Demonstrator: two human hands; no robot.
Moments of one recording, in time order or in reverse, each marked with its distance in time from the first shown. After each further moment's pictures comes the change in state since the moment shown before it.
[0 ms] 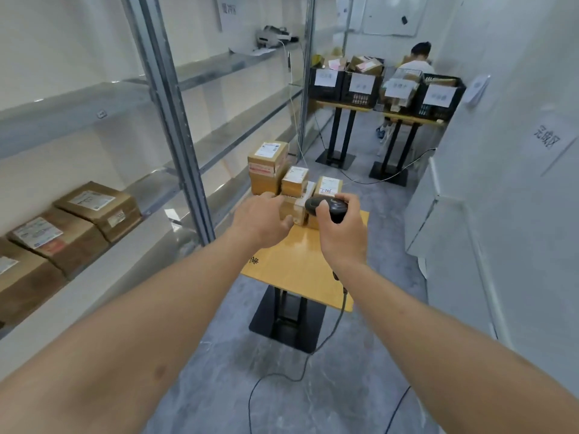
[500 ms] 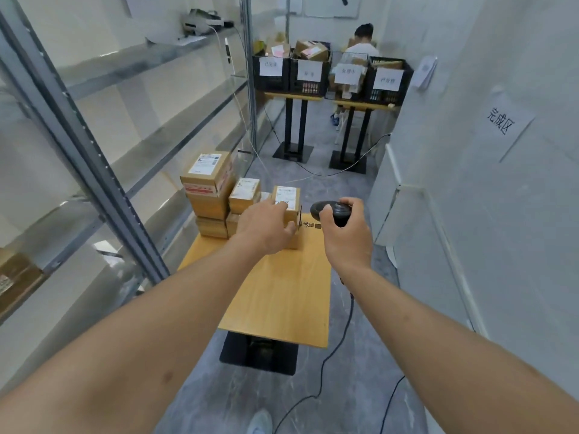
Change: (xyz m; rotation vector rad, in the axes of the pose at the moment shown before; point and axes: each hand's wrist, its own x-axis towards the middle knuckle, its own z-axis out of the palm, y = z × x) left_hand 0.178 0.077 0.078 -0.033 -0.105 0.134; right_hand 0.157 0.074 -0.025 -0.123 0.175 0.114
